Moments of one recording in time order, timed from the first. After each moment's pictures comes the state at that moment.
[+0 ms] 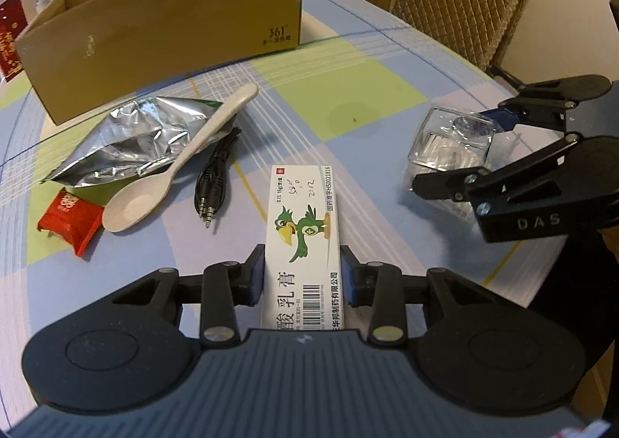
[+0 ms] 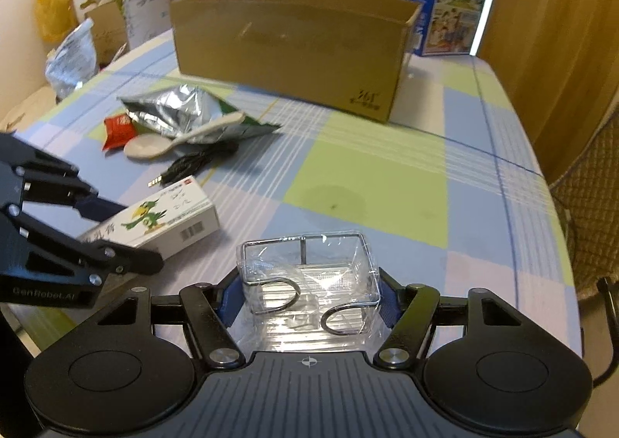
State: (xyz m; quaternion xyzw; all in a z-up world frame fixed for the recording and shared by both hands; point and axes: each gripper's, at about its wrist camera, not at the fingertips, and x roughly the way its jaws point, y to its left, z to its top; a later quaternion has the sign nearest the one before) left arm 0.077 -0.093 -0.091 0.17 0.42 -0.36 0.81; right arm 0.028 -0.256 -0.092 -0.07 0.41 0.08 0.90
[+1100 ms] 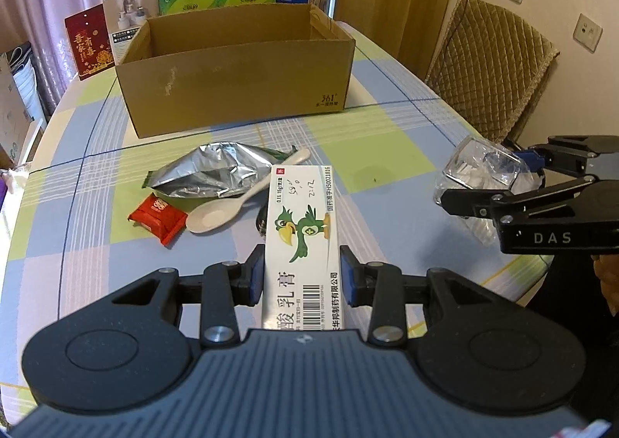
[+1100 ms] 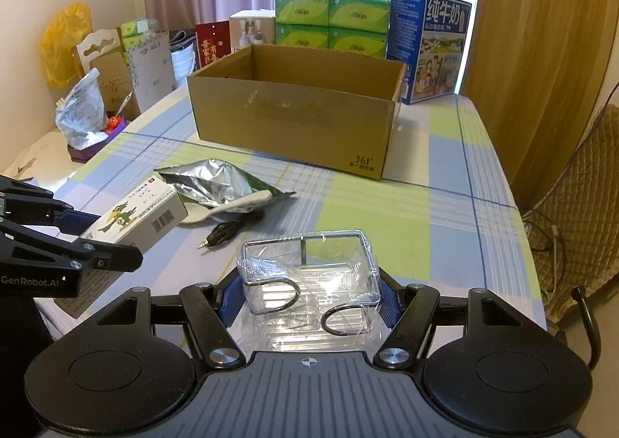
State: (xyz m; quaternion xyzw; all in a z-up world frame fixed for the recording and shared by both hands) left arm 0.051 -0.048 0.001 0.11 0.40 -0.30 0.86; right arm -0.006 -0.239 -0.011 -0.04 0.37 0.08 0.92
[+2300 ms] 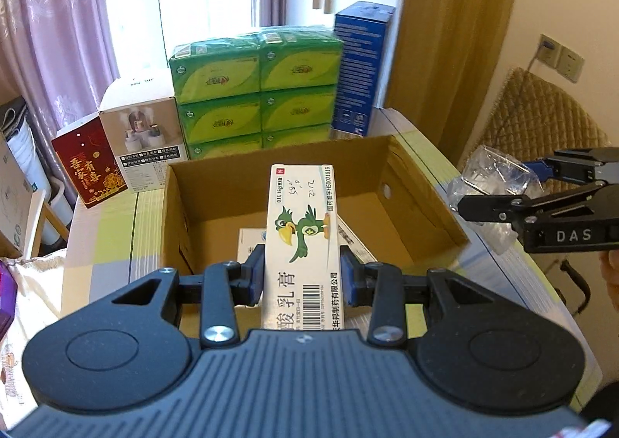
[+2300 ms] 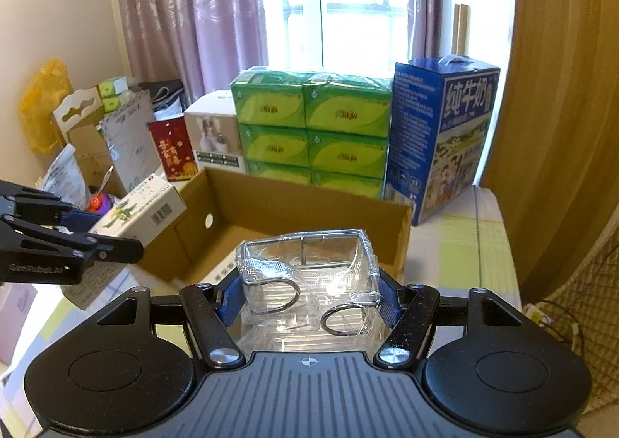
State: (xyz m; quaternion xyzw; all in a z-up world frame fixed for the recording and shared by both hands) left arm 0.319 -0.099 0.100 0.11 0.37 -0.30 0.87; right arm 0.254 -0.268 0.091 0.00 0.34 0.11 0.93
